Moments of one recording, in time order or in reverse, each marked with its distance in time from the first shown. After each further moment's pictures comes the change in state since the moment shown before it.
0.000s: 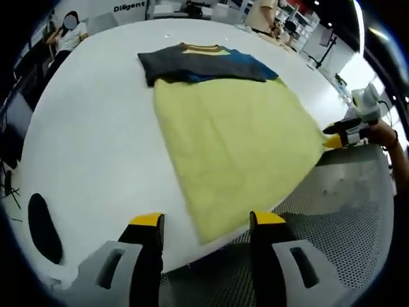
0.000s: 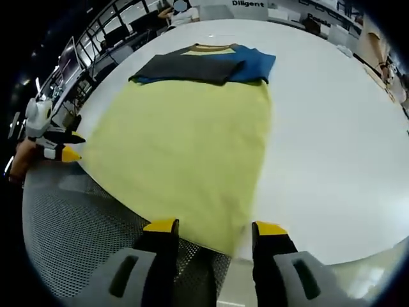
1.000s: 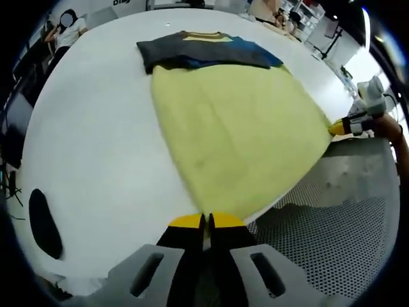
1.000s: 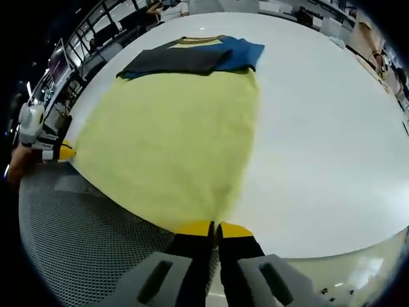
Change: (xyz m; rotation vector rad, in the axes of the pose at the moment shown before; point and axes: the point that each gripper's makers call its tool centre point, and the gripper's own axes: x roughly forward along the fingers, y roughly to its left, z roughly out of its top) left arm 0.005 -0.003 -0.012 0.019 0.079 0.027; right arm 0.001 -0.012 -0.011 0.032 0.051 -0.043
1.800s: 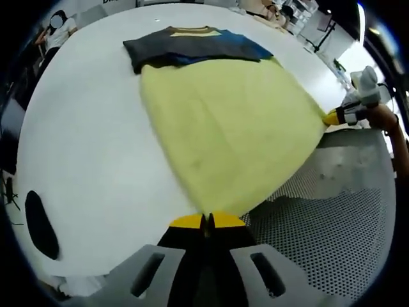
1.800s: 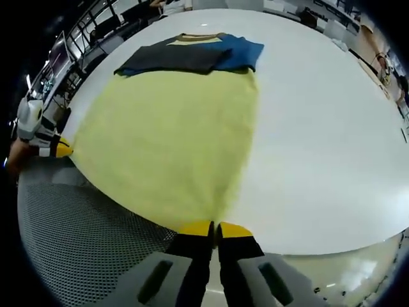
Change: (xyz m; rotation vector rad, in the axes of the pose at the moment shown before) left arm -0.003 -0.011 -0.006 0.025 0.028 -0.046; right arm -0.010 -0.006 -0.002 -0.029 0.028 -0.021
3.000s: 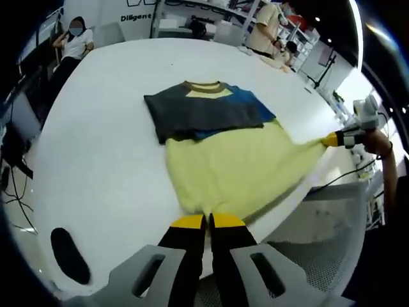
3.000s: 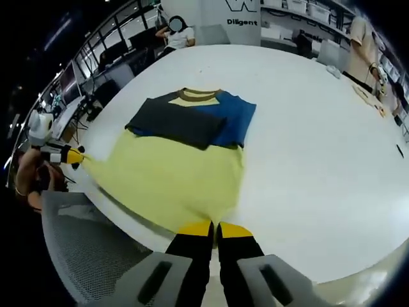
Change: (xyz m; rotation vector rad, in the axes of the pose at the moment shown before) left arm -0.059 0.021 0.097 -0.069 -0.233 -0.004; right arm -0.066 -0.007 0.098 0.001 -0.219 0.031
